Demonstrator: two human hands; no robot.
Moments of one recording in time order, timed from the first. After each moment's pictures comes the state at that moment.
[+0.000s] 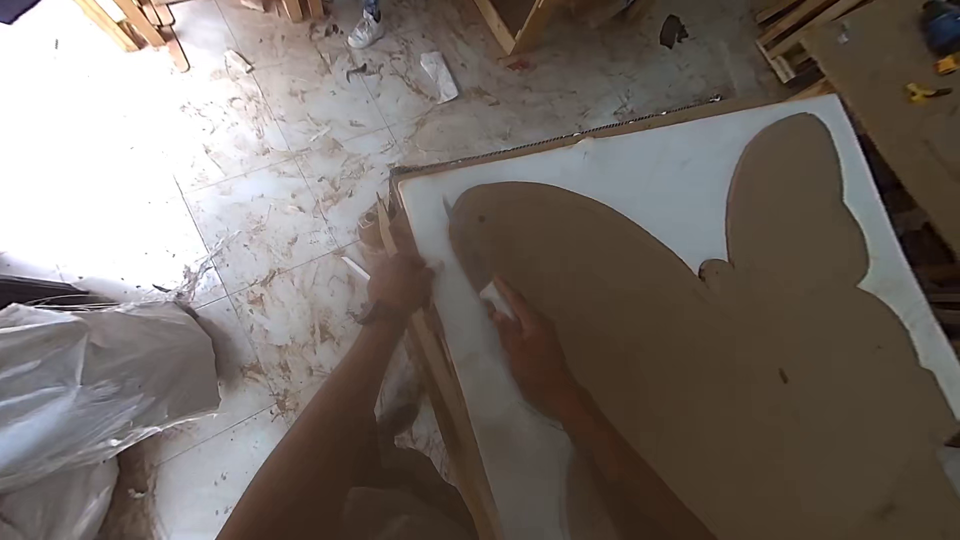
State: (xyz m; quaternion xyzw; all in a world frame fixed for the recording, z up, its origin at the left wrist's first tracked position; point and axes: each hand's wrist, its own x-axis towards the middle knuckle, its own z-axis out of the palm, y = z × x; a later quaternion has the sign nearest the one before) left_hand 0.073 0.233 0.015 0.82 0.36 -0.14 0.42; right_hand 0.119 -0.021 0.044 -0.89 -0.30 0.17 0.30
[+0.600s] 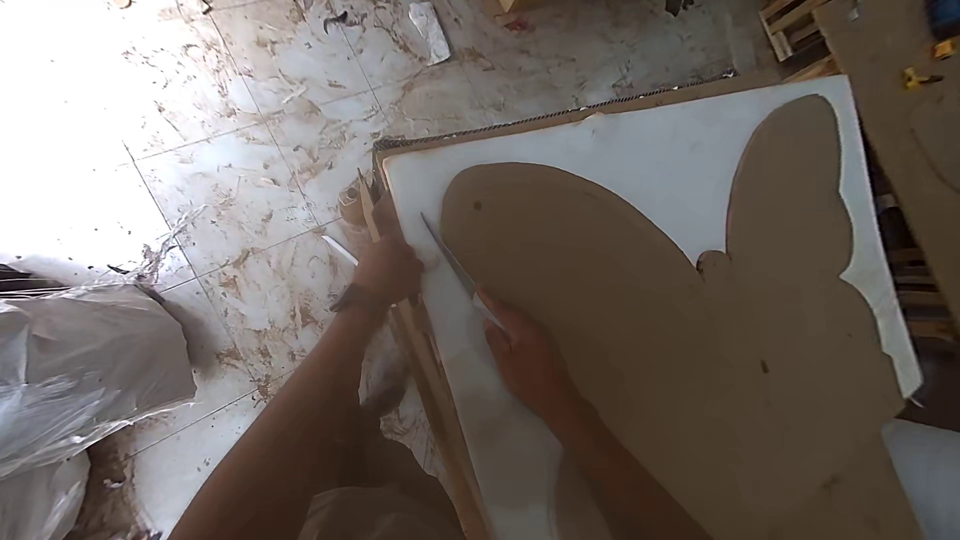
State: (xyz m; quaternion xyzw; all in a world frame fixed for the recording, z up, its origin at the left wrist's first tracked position) left_hand 0.096 0.257 -0.010 0.81 0.30 -0.18 0.47; right_hand 0.111 -0.004 0.056 -0.92 -0.30 0.18 0.18
